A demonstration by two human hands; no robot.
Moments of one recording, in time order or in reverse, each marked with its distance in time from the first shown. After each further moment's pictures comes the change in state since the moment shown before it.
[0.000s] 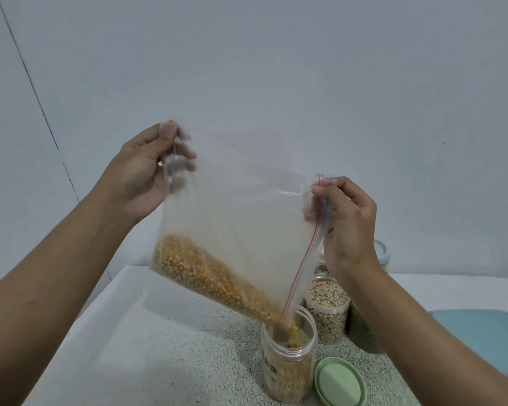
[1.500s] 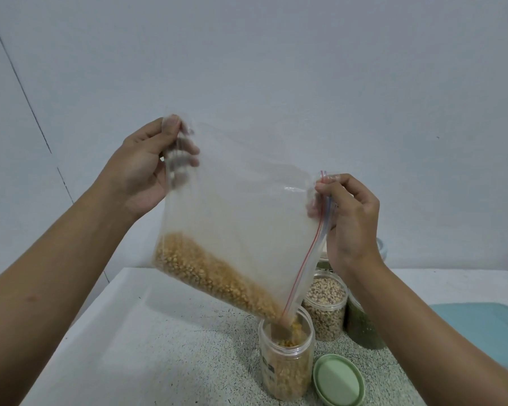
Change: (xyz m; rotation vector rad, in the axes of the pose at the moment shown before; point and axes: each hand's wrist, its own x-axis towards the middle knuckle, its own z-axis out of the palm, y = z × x) left_hand 0.002 0.007 0.016 0.034 -0.032 0.004; right_hand 0.004 -0.004 -0.009 -0.008 0.045 -0.020
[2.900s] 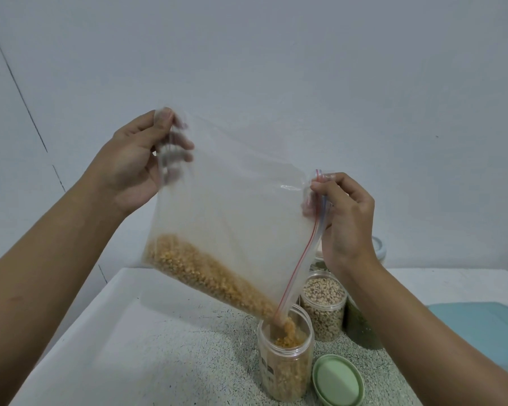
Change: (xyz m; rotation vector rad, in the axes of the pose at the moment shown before) left_hand 0.002 0.006 -0.003 0.014 0.003 0.017; right_hand 0.004 0.006 0.000 0.000 -0.015 0.015
